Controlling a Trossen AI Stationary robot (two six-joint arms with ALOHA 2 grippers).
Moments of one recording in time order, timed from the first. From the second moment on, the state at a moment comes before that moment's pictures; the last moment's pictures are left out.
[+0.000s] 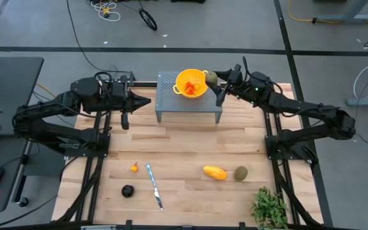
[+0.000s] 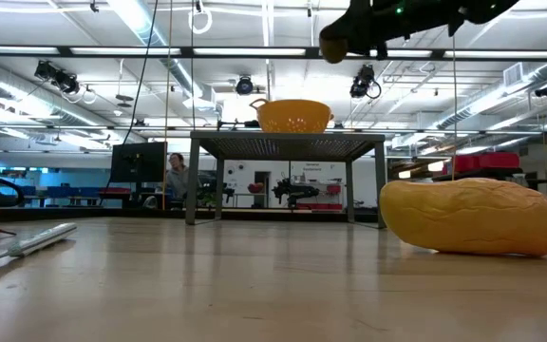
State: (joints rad) left arm 0.12 0.90 1.16 -0.35 -0.06 0.00; right arm -0.41 1.18 0.90 0.28 0.07 -0.06
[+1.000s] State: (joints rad) left arm 0.12 0.90 1.16 -0.35 -0.06 0.00; right arm -0.44 1.43 0.90 0.60 0.11 -0.02
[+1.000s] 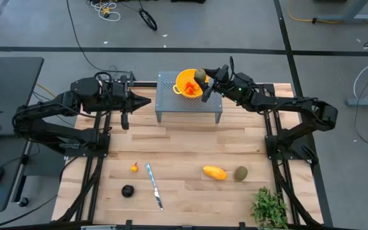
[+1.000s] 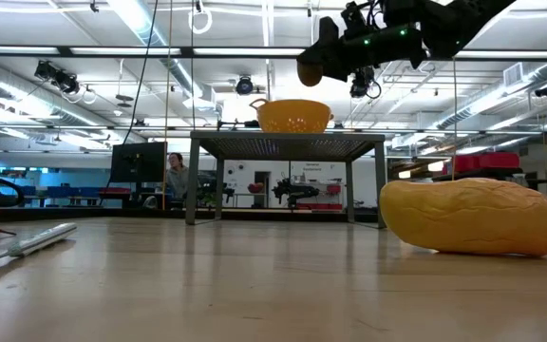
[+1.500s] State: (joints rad) left arm 0.12 0.90 1.16 -0.35 -0.06 0.00; right arm -0.44 1.44 0.90 0.59 0.11 -0.02
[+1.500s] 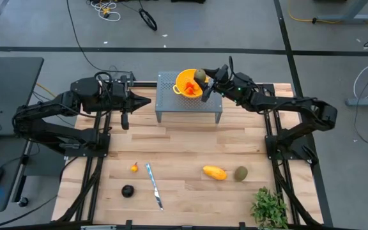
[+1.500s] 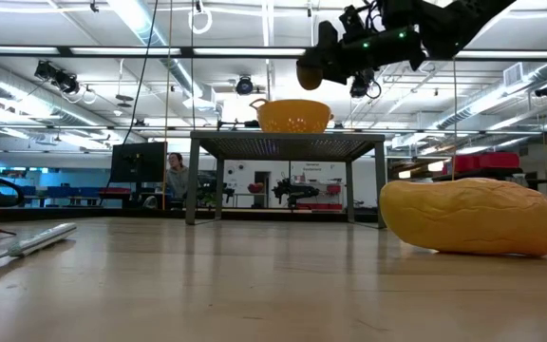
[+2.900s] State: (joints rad) left arm 0.12 0.90 1.16 -0.35 -0.06 0.00; right arm -0.45 1.47 0.90 0.53 0.10 0.09
